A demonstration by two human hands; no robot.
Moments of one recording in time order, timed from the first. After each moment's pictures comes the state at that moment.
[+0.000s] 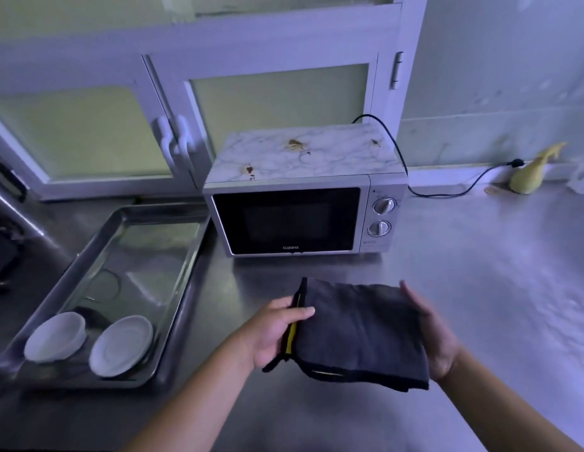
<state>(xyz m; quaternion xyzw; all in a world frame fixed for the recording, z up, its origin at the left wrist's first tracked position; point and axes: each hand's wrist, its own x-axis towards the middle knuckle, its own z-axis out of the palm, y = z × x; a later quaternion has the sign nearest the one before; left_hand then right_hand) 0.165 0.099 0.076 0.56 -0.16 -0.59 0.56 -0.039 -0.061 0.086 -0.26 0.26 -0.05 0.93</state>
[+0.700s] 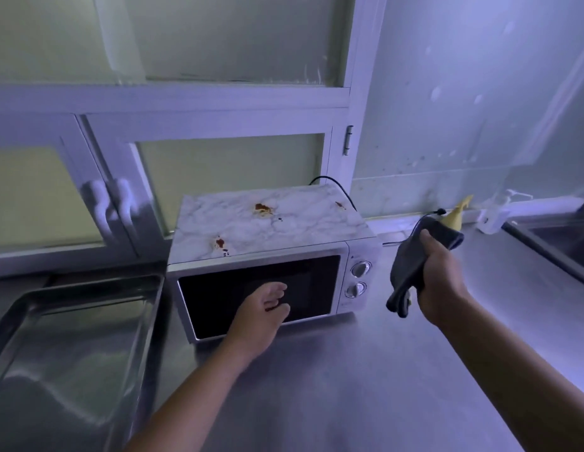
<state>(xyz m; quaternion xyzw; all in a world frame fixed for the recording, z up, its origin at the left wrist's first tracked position) 0.287 0.005 0.127 0.69 -0.40 -0.32 0.52 0.065 -0.149 0.215 -0.36 0.49 -0.50 0.61</state>
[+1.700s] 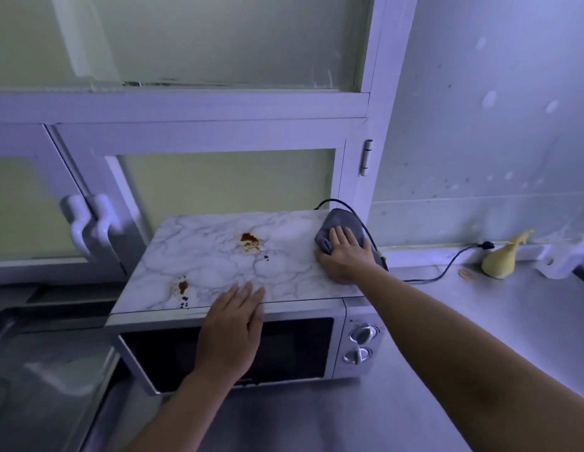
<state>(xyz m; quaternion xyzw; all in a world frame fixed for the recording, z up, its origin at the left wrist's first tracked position) 0.323 -0.112 0.110 0.84 -0.49 0.05 0.25 0.229 -0.378 0.147 -0.91 0.42 0.00 0.09</state>
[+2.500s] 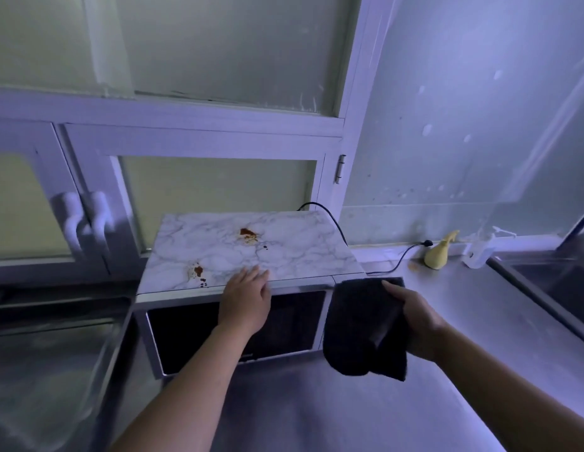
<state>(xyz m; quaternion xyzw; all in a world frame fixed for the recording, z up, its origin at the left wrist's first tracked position) 0.336 -0.105 0.123 0.82 -0.53 -0.01 0.23 0.053 -0.211 0.189 -0.46 0.47 -0.21 0.72</state>
